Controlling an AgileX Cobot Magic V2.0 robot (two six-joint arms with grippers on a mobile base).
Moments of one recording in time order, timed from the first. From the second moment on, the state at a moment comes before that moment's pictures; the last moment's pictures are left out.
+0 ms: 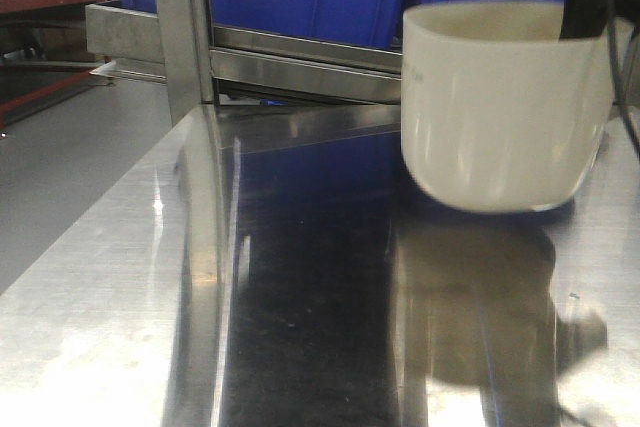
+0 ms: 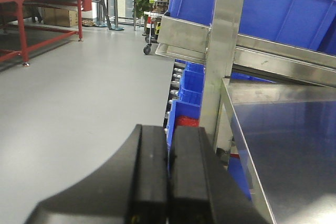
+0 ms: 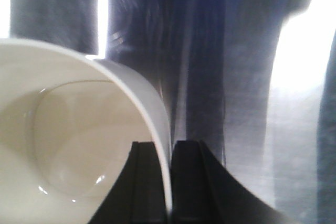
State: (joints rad) left arm -0.03 -0.01 0.01 -0.12 0.08 0.04; right arm 0.30 1.56 -1.38 -0.09 0.98 0.29
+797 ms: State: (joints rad) left arm -0.03 -0.01 0.01 -0.12 0.08 0.04; right arm -0.04 0.90 -0.74 0.09 0.57 -0.04
